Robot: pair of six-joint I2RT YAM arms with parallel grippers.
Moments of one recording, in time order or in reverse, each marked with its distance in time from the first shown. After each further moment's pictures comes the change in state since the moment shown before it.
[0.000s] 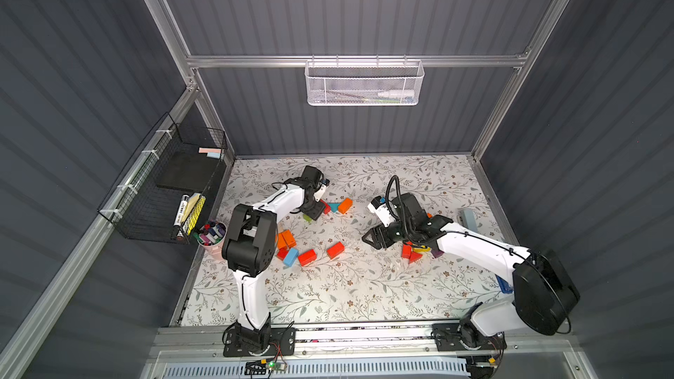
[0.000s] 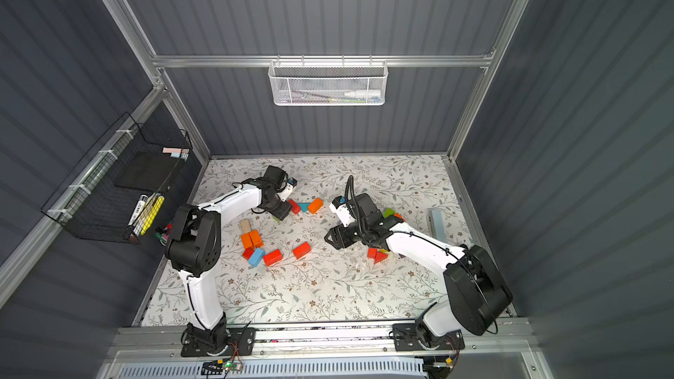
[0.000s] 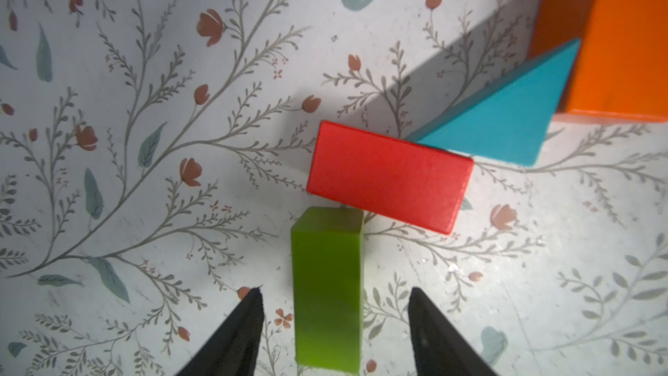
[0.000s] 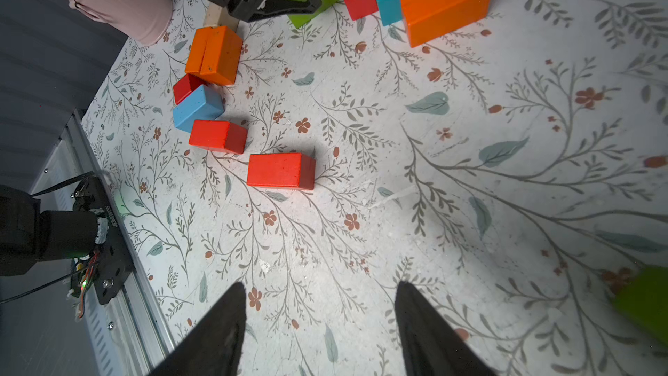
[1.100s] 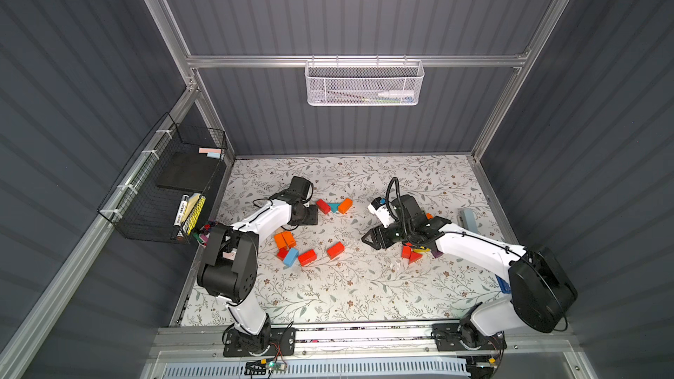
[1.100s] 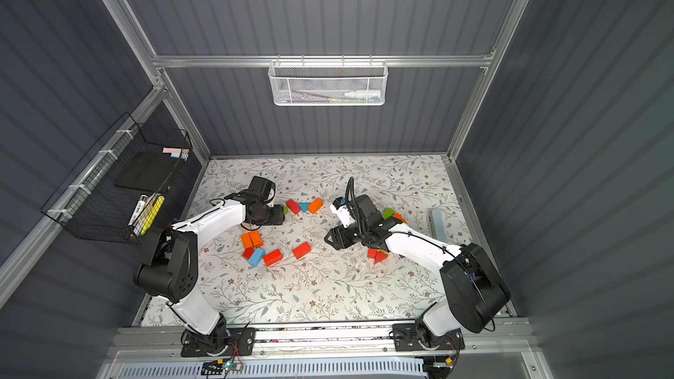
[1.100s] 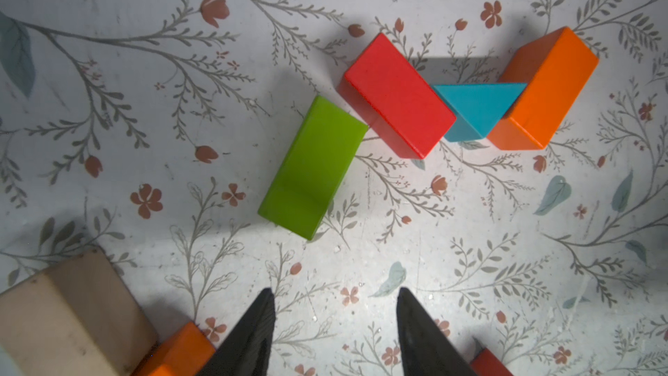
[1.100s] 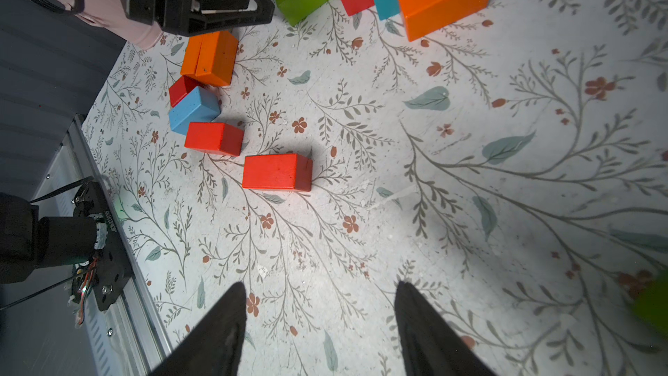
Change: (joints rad) left arm 0.027 -0.244 -0.294 0.129 0.132 -0.554; right arm -0.004 0.017 -0.024 0.043 -0.010 0.022
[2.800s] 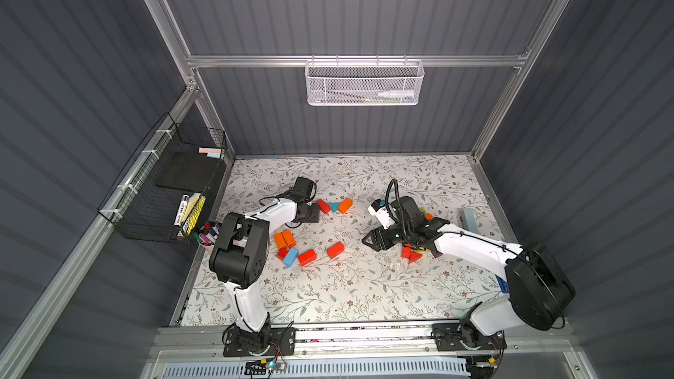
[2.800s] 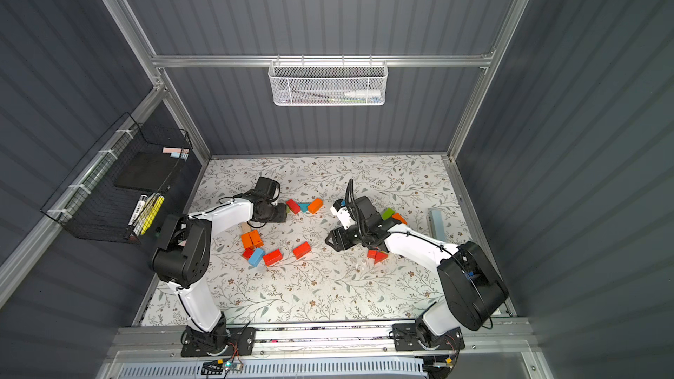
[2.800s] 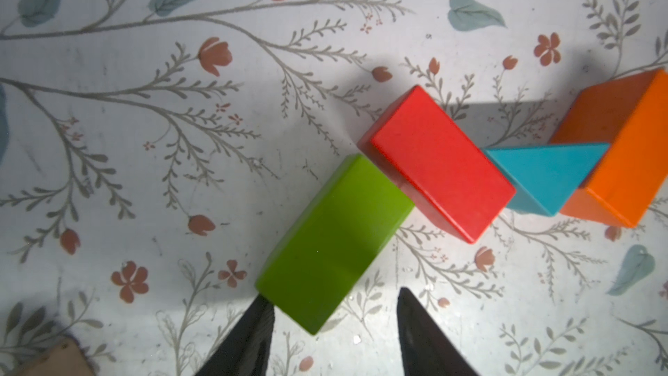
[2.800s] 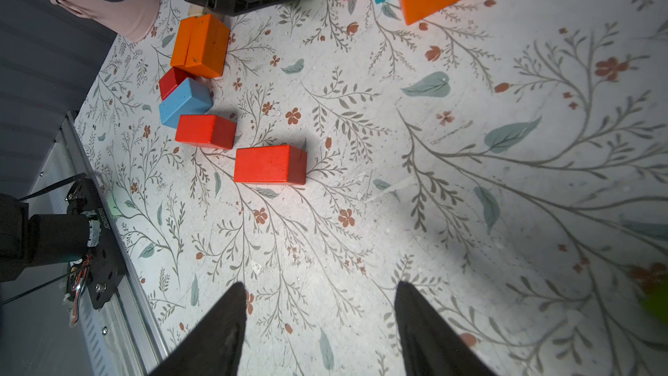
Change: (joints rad) left arm 0.000 0.126 0.029 0.124 -0.061 0.021; right arm -0.002 0.015 -0.016 0.011 -0.001 0.002
